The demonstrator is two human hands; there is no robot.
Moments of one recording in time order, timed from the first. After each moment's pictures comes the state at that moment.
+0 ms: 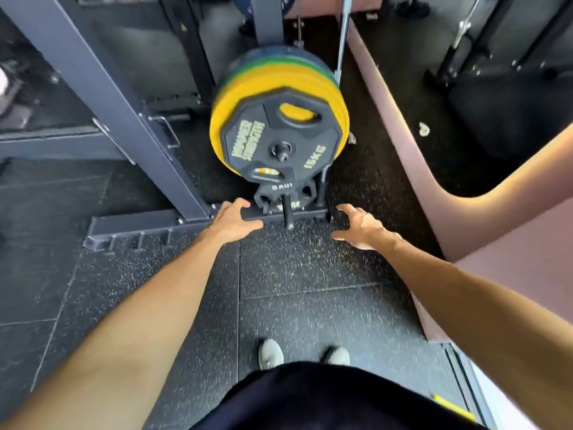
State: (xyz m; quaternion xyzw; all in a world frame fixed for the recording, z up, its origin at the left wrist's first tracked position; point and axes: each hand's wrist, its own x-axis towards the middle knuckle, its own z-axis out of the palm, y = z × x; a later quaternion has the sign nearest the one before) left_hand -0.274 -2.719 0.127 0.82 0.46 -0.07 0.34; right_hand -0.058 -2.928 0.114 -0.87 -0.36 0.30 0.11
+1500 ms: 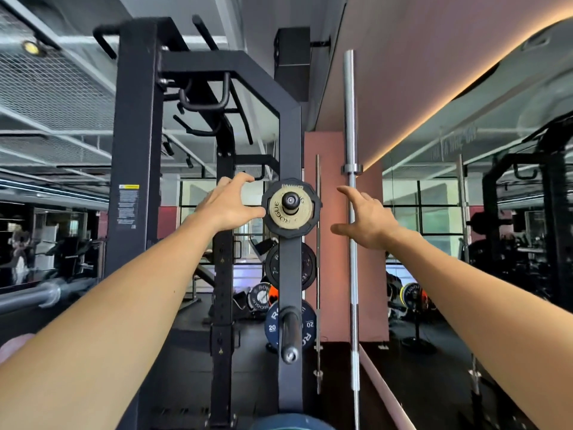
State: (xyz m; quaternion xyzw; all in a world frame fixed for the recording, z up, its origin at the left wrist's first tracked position) left_hand -0.188 -2.627 0.742 0.84 0.29 0.45 0.03; right_hand 0.028 -2.803 0.718 -0.74 -0.52 -0.28 0.32
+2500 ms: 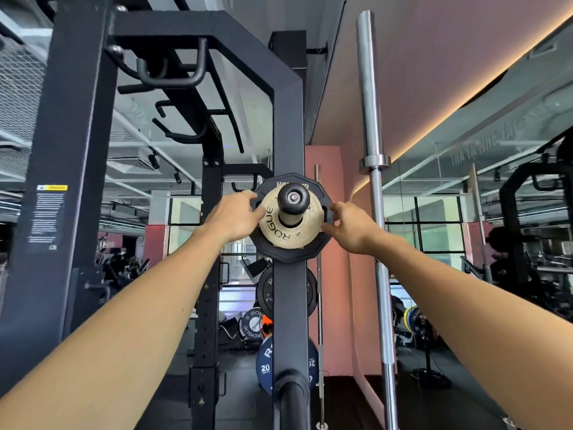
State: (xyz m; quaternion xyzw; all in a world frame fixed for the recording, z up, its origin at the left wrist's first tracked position) left_hand -0.024 -2.432 0.765 0.84 0.29 0.46 0.00; right_hand 0.160 -2.584 0.746 -0.73 -0.54 -0.25 0.33
